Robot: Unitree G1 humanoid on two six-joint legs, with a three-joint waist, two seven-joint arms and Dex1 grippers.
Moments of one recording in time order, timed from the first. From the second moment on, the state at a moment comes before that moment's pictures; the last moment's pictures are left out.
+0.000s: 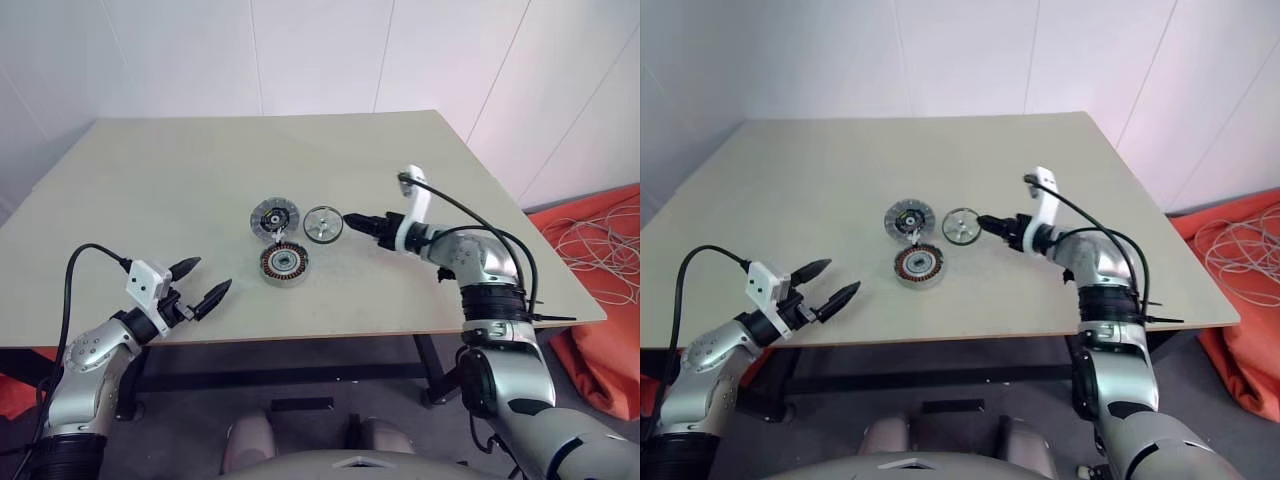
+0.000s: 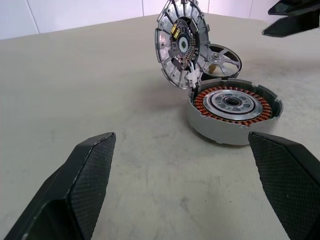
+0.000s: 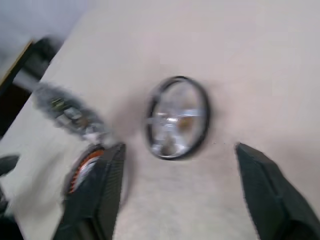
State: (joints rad) left arm 0.08 0.49 0.21 0.00 -0.41 0.03 -0.80; right arm -0.72 -0.23 -0.29 0.48 0.40 0.95 0.55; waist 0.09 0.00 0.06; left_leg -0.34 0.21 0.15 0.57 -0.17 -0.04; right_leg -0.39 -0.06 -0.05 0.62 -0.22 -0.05
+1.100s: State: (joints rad) left arm 0.07 0.49 0.21 0.01 -0.41 0.03 -0.80; right arm -0.92 -0.10 -0.40 1.01 0.44 0.75 0.49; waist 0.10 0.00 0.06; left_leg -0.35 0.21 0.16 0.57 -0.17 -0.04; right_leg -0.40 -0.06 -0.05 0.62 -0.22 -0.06
